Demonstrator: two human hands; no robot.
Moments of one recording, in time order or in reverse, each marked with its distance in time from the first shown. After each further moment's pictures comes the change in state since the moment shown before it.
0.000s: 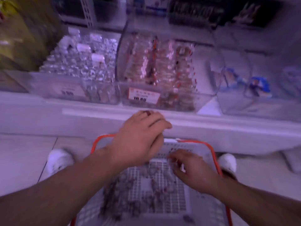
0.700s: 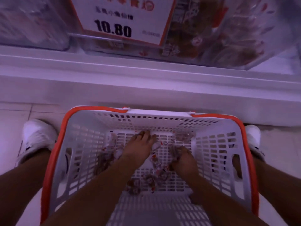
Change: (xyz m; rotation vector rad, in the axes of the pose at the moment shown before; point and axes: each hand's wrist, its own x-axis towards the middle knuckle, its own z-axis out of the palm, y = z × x) left_hand -0.160 -0.061 0.282 0.167 -0.920 -0.441; right_hand 0.015 0.136 0.229 0.152 -0.205 0.828
